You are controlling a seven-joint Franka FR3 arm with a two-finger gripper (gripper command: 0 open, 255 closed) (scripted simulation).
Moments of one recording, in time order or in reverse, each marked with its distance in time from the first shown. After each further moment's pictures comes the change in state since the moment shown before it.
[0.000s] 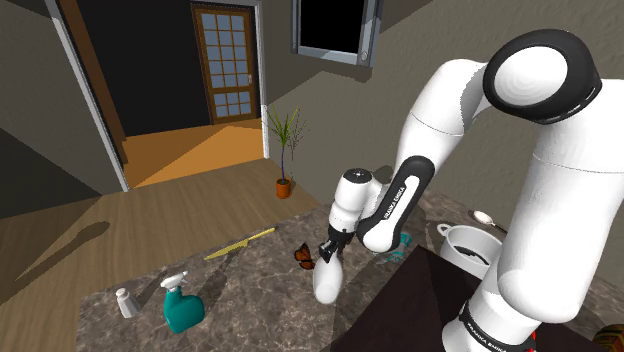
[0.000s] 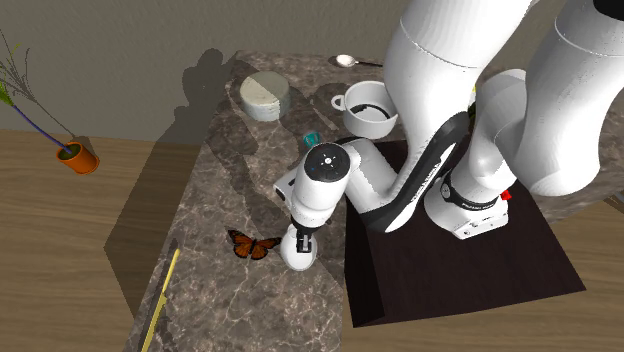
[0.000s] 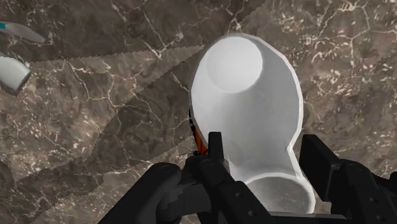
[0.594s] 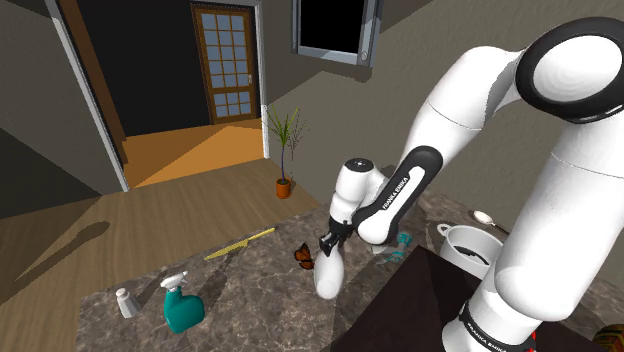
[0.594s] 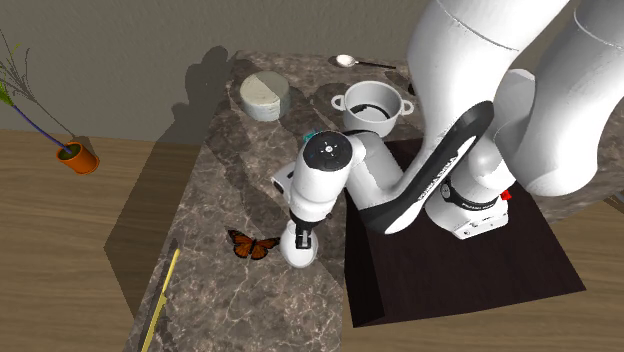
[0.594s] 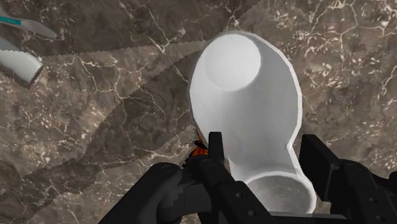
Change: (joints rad) arm -0.053 -0.109 0.087 -0.019 0.147 -0.089 -0.116
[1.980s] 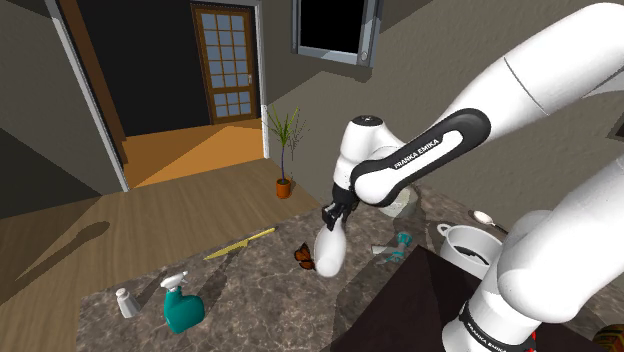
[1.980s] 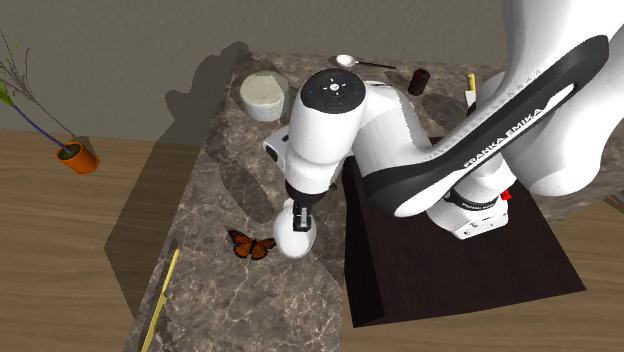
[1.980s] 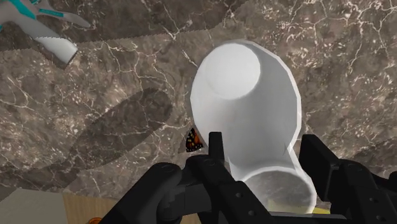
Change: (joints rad) arm 0.043 -0.338 -0.002 0.028 0.217 -0.360 -0.173
